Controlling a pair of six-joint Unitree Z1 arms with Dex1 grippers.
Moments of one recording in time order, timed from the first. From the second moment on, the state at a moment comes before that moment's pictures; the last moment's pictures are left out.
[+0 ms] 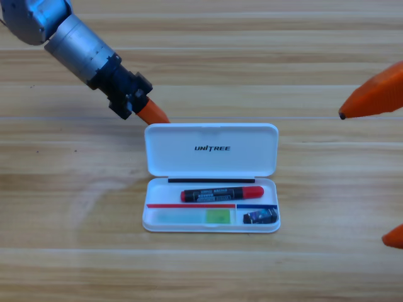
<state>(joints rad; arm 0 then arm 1) -0.30 2.32 -1.76 0.91 -0.76 0.85 0.96 1.23 -1.20 0.63 0.48 -0.46</state>
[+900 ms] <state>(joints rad) -0.41 2.31 -1.73 0.98 -0.78 0.92 0.96 1.23 -1.20 0.63 0.48 -0.46</state>
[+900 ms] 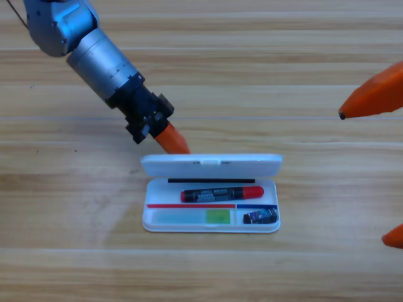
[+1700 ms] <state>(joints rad) -0.50 2.26 -1.62 0.91 -0.70 0.89 0.96 1.24 -1.20 0.63 0.48 -0.46</state>
